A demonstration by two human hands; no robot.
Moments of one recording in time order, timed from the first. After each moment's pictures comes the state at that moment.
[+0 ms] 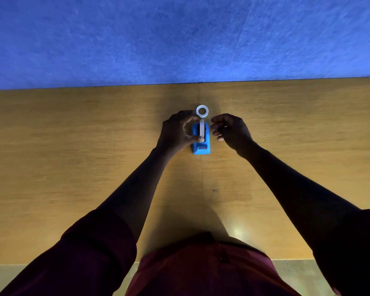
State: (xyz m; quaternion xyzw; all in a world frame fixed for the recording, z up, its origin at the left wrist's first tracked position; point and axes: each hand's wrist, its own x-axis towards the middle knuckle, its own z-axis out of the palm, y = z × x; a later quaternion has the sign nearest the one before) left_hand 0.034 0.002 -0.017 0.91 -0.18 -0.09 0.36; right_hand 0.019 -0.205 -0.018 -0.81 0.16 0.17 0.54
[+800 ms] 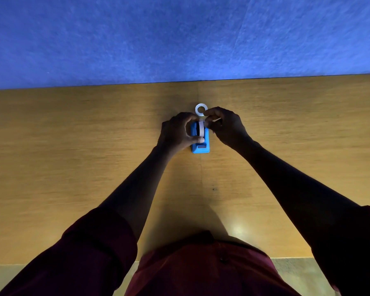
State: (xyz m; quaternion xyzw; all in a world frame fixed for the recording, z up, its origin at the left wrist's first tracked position) left_hand 0.034 -0.005 -0.028 0.93 -0.15 -0.12 0.30; right_hand 0.023 -0.193 -0.001 -0.87 0.04 0.12 0.47
